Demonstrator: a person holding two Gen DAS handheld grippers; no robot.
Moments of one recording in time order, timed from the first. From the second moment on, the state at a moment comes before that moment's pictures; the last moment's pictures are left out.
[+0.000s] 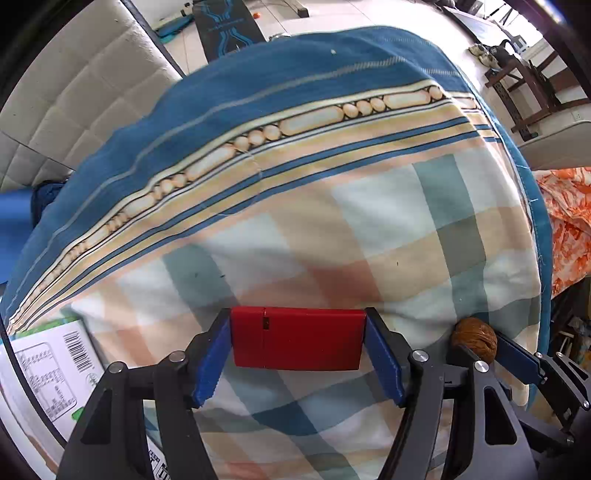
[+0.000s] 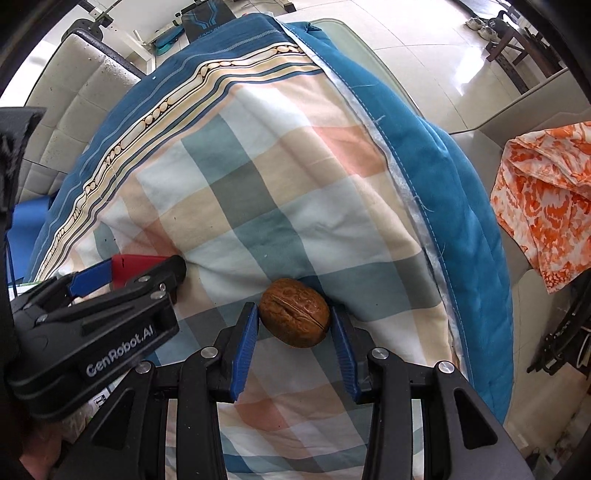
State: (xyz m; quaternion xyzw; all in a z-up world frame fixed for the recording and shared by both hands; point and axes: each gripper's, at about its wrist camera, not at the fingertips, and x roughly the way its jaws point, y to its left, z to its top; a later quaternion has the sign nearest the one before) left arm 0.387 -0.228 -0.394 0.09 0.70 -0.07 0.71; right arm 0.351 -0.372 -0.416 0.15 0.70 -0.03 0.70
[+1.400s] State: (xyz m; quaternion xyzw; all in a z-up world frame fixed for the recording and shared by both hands) left arm 0.162 0.138 -0.213 -0.08 0.59 0.04 0.81; right arm 0.193 -0.003 -0.262 0.01 0.65 0.18 0.74
